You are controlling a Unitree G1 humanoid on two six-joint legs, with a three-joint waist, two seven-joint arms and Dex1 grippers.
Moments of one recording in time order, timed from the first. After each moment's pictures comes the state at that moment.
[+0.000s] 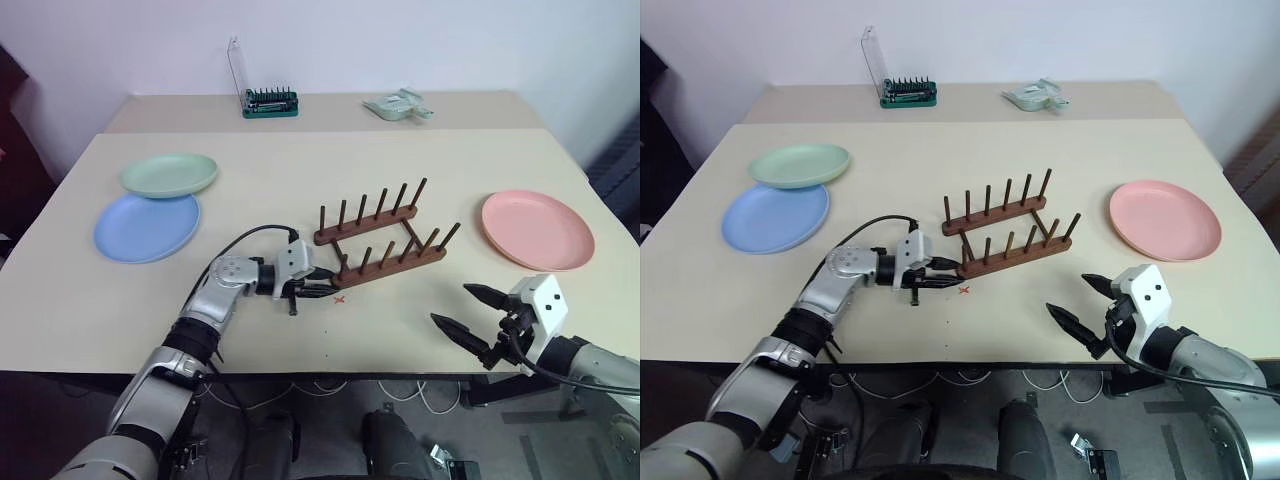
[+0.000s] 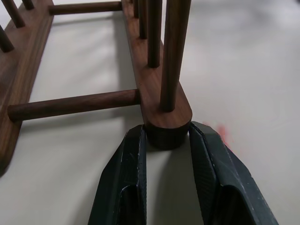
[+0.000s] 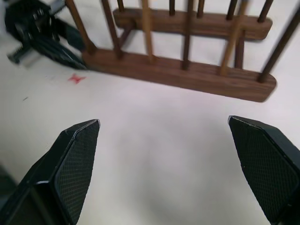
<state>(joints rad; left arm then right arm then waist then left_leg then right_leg) -0.63 0.34 -0.28 0.58 -0.12 -0.11 -1.21 0.30 -0.68 -0.34 -0.58 0.58 0.55 0.68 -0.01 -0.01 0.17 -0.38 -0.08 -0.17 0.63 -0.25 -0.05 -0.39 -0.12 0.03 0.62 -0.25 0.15</state>
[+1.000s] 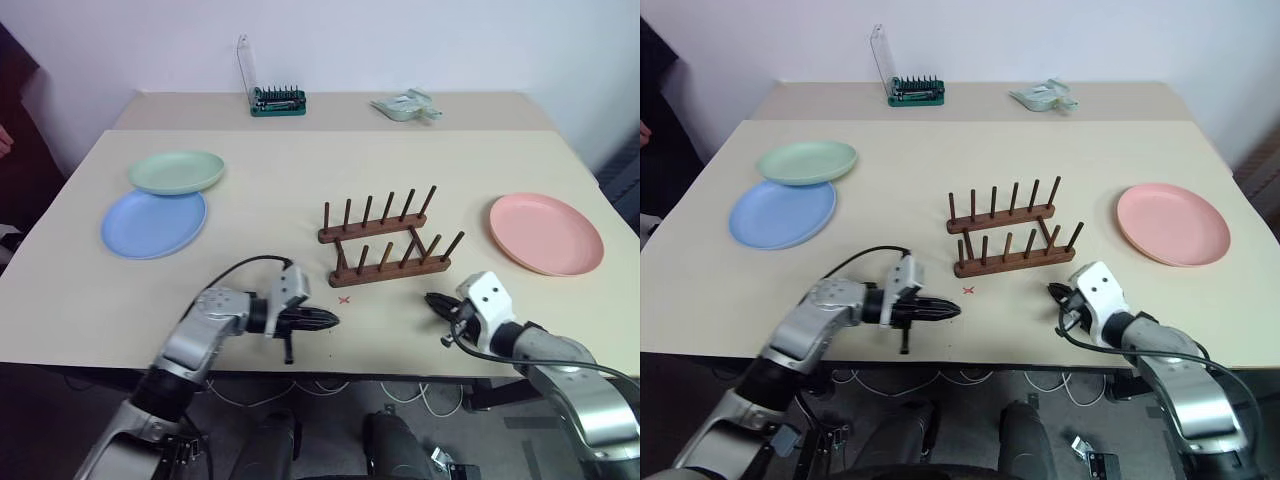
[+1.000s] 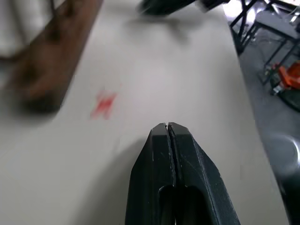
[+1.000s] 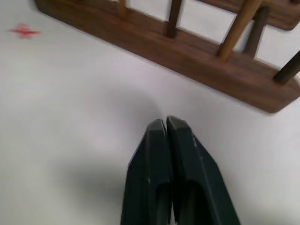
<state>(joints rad) -0.36 0.38 -0.33 0.01 -0.19 0.38 -1.05 0.06 -0.64 -0.05 -0.32 0.23 0.45 0.55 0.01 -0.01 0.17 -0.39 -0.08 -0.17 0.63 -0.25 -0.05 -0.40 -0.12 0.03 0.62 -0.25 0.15</state>
